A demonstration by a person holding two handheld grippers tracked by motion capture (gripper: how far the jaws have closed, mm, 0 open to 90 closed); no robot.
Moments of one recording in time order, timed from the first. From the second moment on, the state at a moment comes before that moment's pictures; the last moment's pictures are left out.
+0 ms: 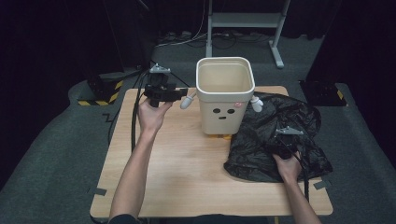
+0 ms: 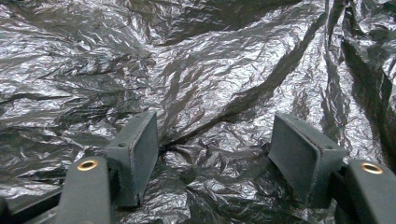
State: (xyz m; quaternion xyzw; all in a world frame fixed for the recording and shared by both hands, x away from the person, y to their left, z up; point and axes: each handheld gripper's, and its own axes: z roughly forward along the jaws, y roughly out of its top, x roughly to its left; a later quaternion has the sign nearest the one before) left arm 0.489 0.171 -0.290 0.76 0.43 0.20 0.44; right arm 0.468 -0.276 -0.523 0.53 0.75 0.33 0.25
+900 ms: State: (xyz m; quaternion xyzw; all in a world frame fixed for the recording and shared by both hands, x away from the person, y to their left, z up) left arm 0.524 0.150 -0.248 0.76 0.44 0.19 0.43; right arm 0.468 -0.276 -0.523 0.53 0.74 0.33 0.25
